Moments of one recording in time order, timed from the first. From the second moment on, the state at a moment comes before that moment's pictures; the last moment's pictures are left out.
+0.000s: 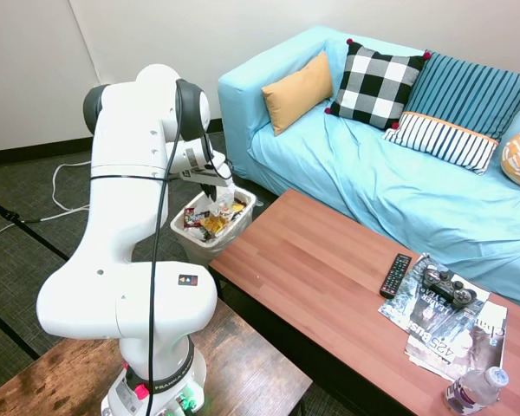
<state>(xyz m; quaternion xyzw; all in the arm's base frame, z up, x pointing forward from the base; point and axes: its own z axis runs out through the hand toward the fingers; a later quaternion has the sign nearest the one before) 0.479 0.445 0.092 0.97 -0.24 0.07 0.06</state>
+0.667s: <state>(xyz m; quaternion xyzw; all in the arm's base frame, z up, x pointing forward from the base) 0.480 0.447 0.099 0.97 -0.24 0.07 0.06</state>
